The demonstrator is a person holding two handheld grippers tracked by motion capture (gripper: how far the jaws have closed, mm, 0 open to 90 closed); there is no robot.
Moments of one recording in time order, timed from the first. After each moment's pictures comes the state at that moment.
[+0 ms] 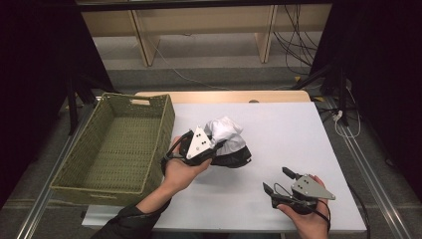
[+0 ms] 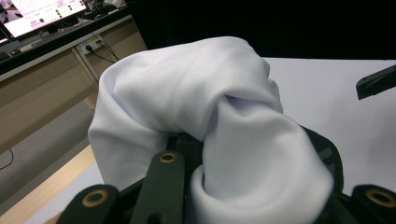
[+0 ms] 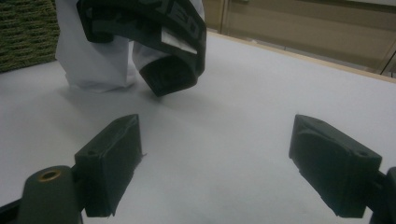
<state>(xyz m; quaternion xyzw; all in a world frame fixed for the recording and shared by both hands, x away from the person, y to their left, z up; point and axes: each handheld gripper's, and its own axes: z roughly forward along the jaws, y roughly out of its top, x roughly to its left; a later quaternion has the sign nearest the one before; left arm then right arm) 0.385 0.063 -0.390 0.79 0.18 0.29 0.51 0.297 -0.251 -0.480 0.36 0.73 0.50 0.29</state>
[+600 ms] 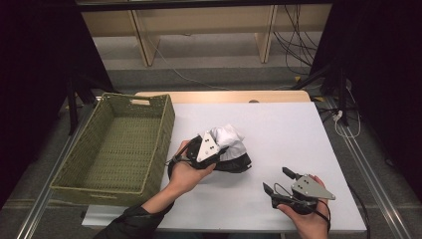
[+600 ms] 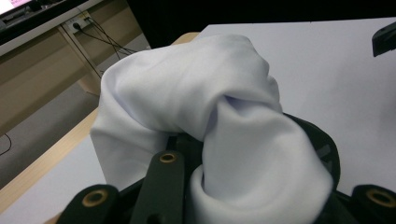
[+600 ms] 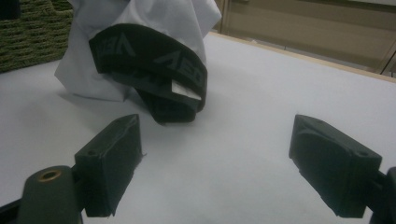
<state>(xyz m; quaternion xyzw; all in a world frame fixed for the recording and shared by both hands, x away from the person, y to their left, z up) 0.391 0.050 -0.417 0.82 0.18 0.28 0.47 0.297 -0.251 -0.481 0.36 0.73 0.50 0.29</state>
